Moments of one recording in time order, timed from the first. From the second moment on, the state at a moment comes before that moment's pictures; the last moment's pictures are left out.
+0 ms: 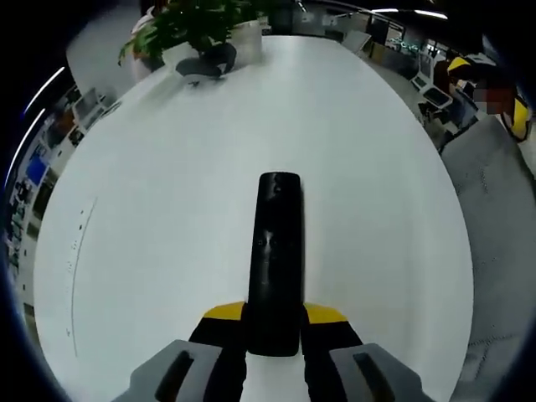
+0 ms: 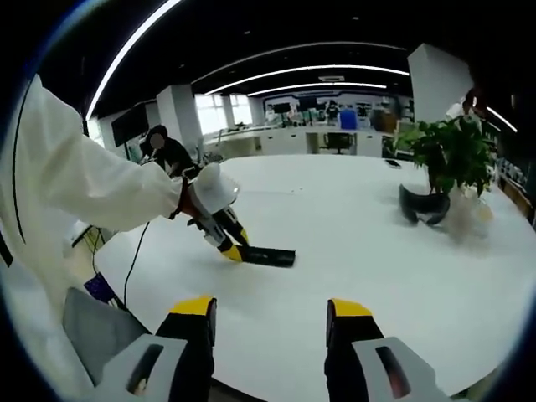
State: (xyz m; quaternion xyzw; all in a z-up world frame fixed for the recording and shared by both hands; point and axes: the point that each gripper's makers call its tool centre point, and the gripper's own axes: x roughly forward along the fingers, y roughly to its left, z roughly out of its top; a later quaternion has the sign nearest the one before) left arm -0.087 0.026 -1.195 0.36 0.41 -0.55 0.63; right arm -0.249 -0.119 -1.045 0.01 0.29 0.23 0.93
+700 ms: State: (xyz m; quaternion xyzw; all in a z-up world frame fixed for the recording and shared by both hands) left arm -0.157 0.021 -1.196 0.37 0.41 -0.56 0.63; right arm -0.267 -0.107 -1.031 -0.01 0.26 0.24 0.94
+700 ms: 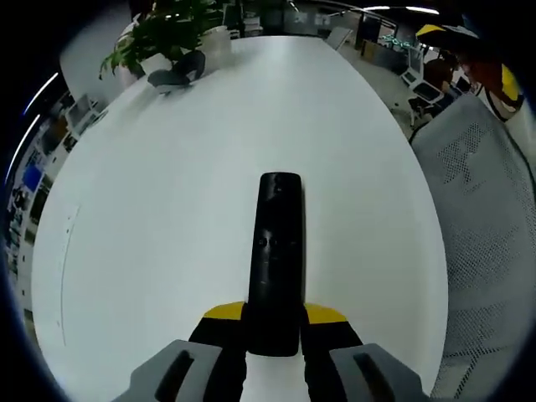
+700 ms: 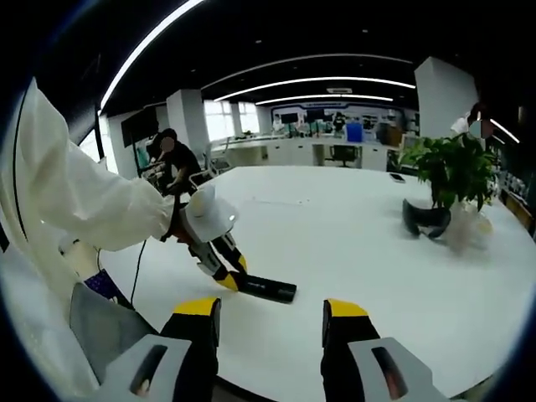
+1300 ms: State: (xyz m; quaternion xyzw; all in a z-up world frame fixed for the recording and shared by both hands) left arm -0.197 0.018 -1.195 0.36 0.41 -0.56 0.63; right arm -0.278 -0.095 -1.022 -0.01 0.24 0.25 0.94
